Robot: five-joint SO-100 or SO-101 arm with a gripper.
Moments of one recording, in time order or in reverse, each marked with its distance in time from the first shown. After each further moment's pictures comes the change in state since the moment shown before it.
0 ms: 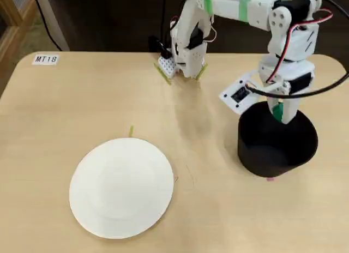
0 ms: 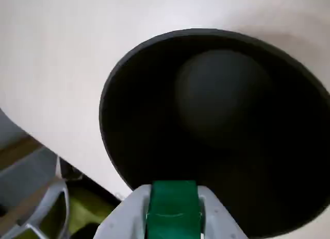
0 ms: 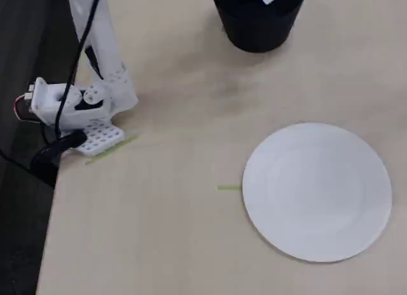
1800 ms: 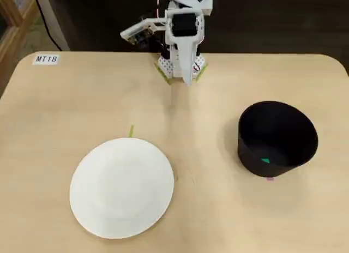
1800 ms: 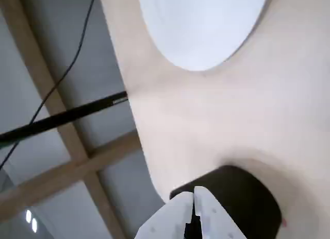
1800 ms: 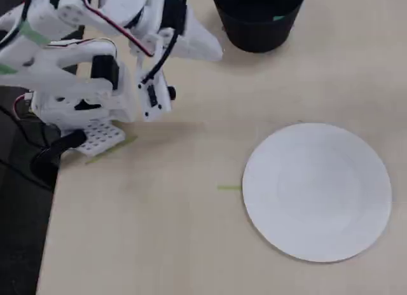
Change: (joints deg) arm 35.4 91.0 77.6 -13.9 1.1
